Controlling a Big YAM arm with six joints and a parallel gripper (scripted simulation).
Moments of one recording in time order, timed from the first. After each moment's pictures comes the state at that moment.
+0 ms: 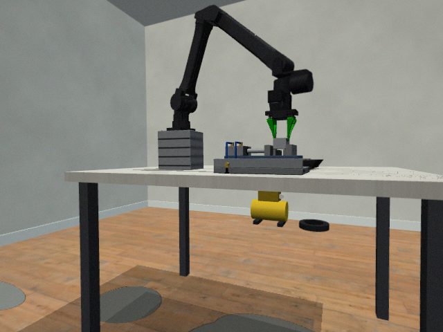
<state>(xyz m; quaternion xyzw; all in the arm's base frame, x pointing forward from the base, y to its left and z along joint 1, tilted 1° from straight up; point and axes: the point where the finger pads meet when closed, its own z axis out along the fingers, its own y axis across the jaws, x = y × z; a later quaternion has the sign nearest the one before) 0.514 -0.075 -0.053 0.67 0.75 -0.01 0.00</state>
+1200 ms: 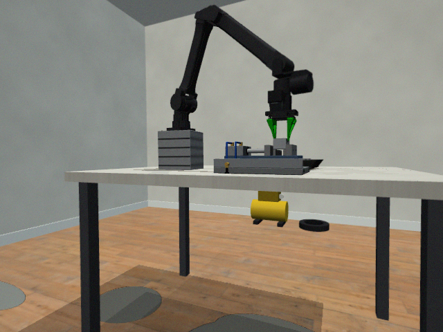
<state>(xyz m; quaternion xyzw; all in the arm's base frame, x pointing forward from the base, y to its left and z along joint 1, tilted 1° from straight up) 0.514 -0.075 -0.055 0.67 0.75 -0.01 0.00</state>
